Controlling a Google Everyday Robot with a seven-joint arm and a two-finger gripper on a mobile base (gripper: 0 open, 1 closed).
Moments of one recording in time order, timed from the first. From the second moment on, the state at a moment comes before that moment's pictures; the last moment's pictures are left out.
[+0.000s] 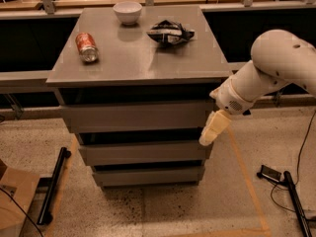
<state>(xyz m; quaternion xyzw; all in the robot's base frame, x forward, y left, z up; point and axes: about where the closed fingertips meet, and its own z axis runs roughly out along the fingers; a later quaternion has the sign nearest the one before) 0.558 -0.152 0.771 -0.57 0.79 0.12 0.20</state>
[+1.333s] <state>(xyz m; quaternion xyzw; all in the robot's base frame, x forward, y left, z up) 0.662 -0.119 0.691 -0.55 0.77 0.16 0.27</state>
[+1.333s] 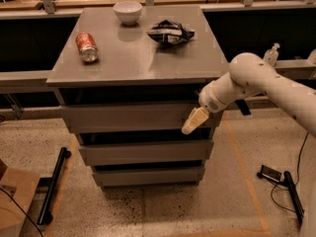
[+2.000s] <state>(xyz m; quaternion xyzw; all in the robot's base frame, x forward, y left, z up) 0.670 -0.108 0.672 -0.54 0.77 0.18 0.28</state>
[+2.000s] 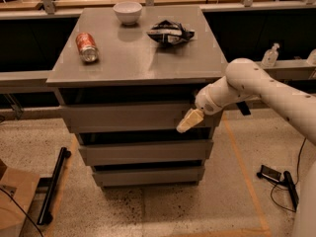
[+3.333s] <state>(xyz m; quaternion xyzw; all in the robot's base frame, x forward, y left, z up) 0.669 -0.107 0.681 -0.54 0.77 0.18 0.28</state>
